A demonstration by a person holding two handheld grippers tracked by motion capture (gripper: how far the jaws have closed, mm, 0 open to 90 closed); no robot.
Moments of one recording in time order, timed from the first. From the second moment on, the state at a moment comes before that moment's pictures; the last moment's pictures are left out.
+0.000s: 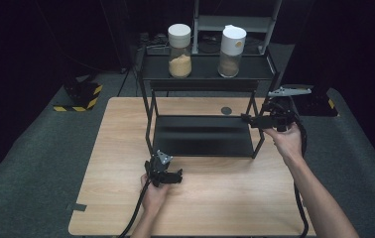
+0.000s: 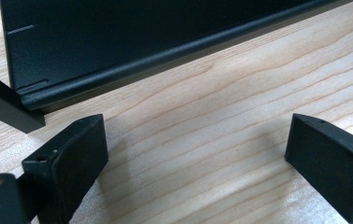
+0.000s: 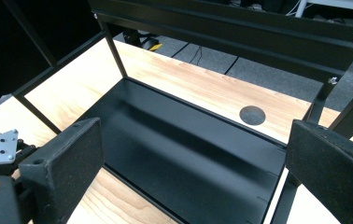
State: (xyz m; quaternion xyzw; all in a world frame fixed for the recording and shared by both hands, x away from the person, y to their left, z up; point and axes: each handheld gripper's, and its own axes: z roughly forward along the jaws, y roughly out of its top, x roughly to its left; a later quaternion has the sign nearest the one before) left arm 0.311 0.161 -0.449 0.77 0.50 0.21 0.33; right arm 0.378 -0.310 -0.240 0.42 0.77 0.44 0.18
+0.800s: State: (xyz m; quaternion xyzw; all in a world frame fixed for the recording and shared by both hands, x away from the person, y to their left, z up) left arm 0.311 0.161 -0.449 0.77 0.50 0.21 0.33; right arm 0.382 -0.299 -0.254 0.42 0.78 0.43 0.17
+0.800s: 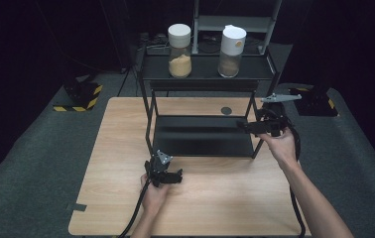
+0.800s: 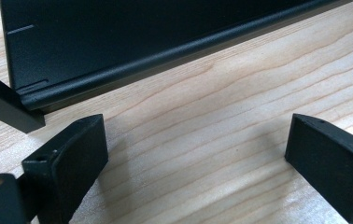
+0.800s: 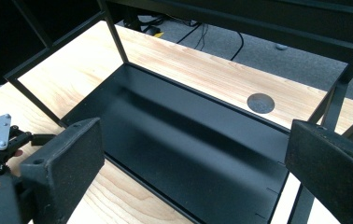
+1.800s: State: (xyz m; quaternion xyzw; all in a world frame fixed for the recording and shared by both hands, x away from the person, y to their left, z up) left arm 0.311 0.161 -0.449 0.77 0.50 0.21 0.33; right arm 0.383 -0.293 -0.274 0.42 0.79 0.41 0.17
